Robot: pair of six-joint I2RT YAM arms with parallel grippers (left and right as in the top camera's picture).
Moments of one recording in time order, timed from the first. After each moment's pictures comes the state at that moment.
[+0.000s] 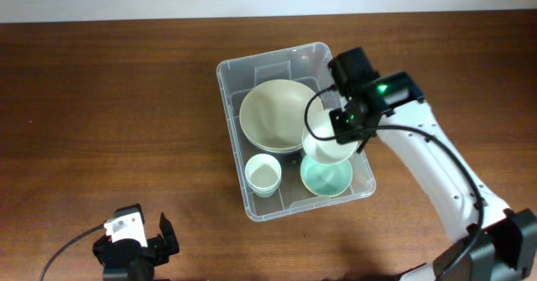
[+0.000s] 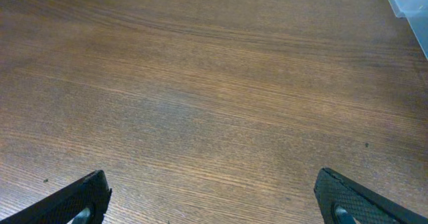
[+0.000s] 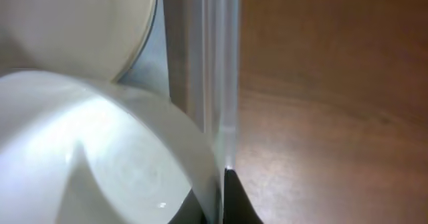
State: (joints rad) left arm 0.02 0.04 0.38 -1.01 -0.22 -0.12; right arm 0.37 1.65 1.47 -1.18 0.19 0.15
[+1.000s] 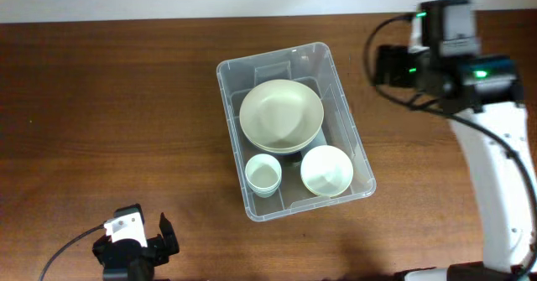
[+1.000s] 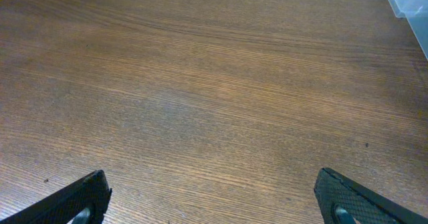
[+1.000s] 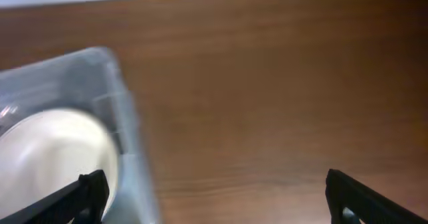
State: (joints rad) left arm 0.02 0.04 0.38 -1.01 -0.22 -0.12; right arm 0.10 1.56 1.77 -1.10 0.16 0.16
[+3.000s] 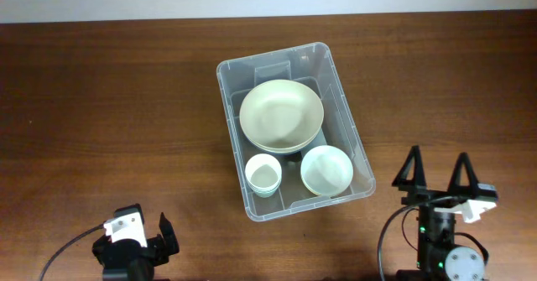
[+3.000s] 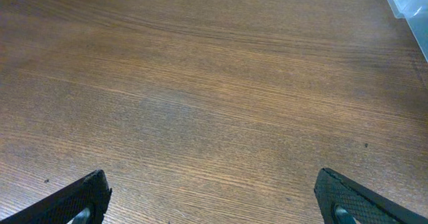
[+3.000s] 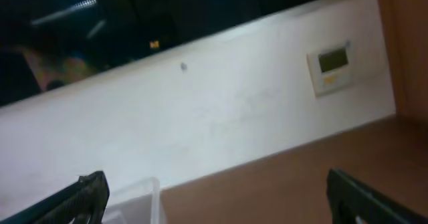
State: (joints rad) left arm 0.02 0.04 0.39 -1.01 -0.22 -0.12; right arm -0.05 0.02 0.09 0.15 0.08 0.30
